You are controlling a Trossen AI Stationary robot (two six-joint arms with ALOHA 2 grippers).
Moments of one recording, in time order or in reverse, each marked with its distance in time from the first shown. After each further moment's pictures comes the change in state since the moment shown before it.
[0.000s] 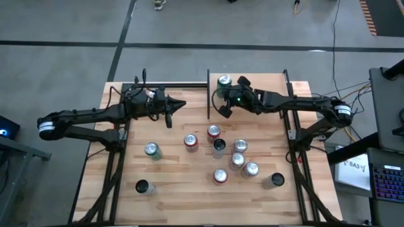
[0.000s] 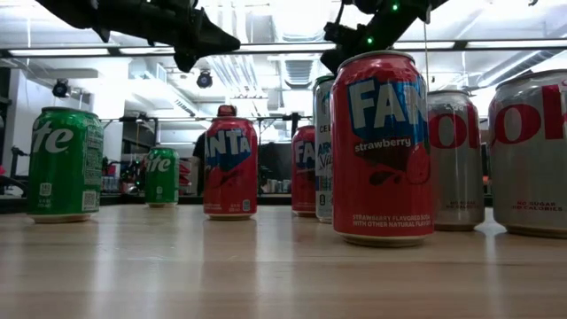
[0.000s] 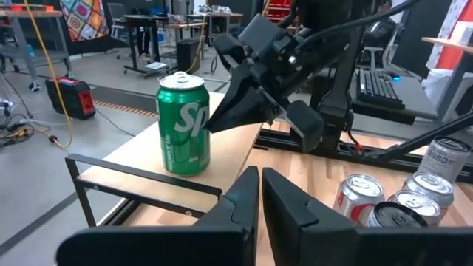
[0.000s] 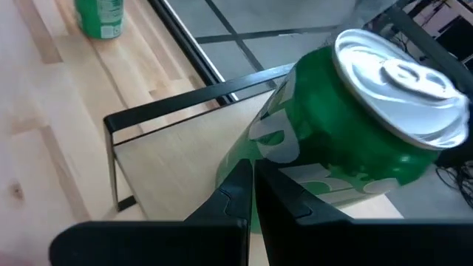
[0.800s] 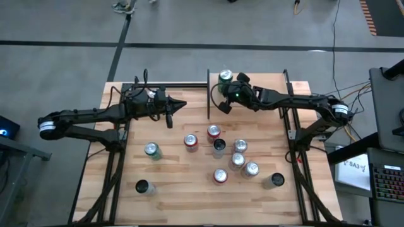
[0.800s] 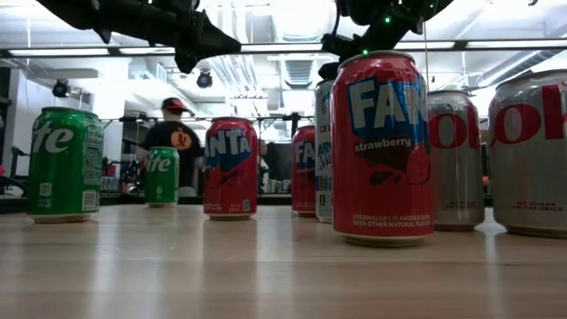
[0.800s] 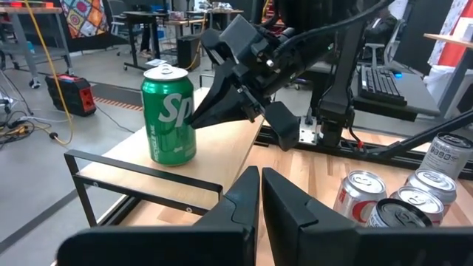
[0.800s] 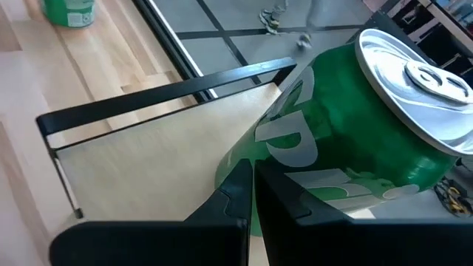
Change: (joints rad) left arm 0.000 0.010 0.000 -0.001 -0.002 -0.001; right arm -0.057 0.029 0.000 0.048 0.002 -0.082
